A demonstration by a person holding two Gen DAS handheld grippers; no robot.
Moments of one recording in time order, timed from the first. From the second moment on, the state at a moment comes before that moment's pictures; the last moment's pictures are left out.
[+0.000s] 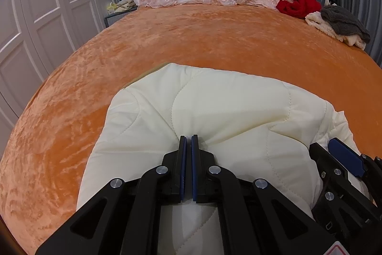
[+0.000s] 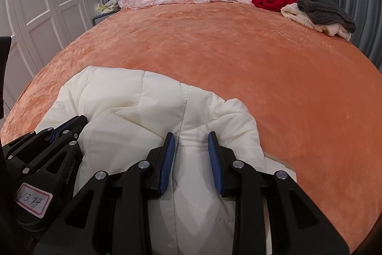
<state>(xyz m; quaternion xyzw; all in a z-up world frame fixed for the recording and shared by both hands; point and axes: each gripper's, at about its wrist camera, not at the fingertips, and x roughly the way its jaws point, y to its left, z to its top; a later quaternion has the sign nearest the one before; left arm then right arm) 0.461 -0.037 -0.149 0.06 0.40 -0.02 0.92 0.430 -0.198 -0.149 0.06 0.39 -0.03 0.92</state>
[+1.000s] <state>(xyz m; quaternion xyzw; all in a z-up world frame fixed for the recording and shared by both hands) 0.352 -0.017 -0.122 0.04 0.43 -0.02 0.90 0.331 -0.214 -0.125 0.11 0.48 0.00 0.87</state>
